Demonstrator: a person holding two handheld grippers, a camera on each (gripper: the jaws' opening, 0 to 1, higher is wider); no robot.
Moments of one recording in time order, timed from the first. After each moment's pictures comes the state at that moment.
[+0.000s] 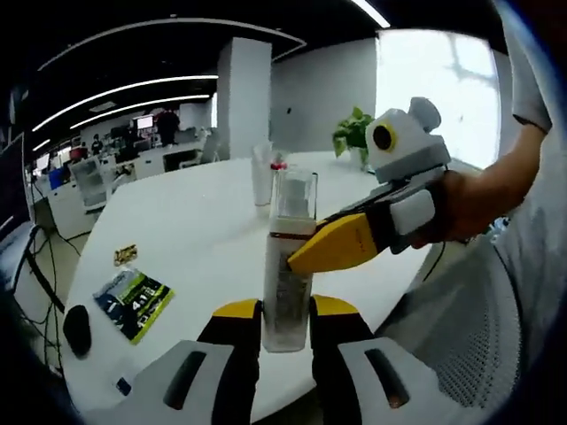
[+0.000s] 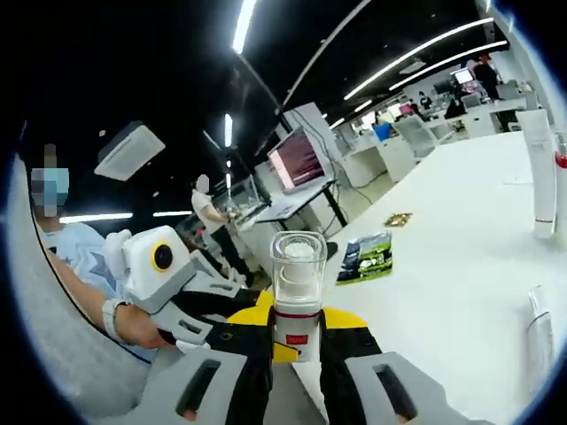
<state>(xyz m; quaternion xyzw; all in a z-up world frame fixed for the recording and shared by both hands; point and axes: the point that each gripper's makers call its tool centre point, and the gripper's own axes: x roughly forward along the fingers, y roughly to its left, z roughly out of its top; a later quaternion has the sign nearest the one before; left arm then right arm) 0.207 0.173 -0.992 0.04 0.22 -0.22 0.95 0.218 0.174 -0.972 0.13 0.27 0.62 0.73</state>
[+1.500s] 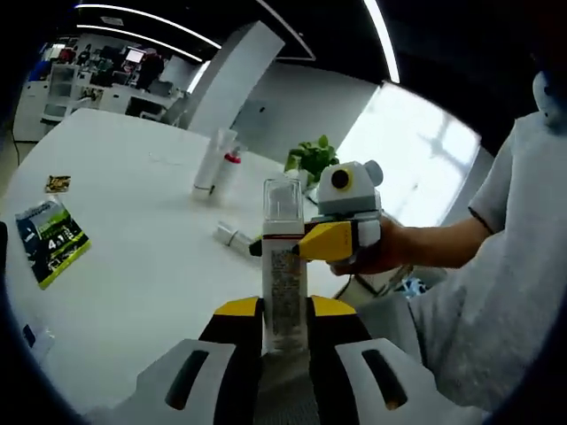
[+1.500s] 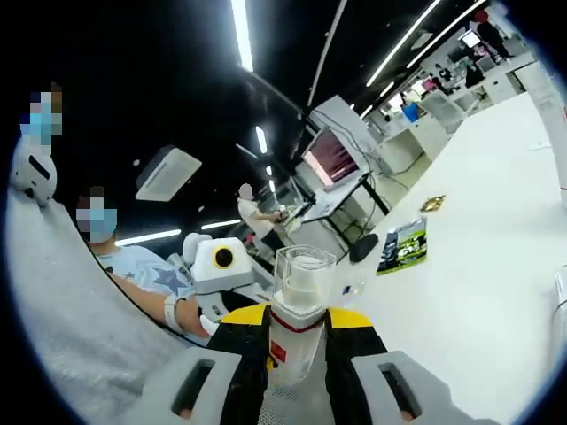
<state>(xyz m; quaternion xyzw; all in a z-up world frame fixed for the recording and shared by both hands) 0.185 0.132 -0.974 -0.20 0.26 -0.35 0.88 0.205 0.148 -0.951 0.20 0.30 0.69 0.62</state>
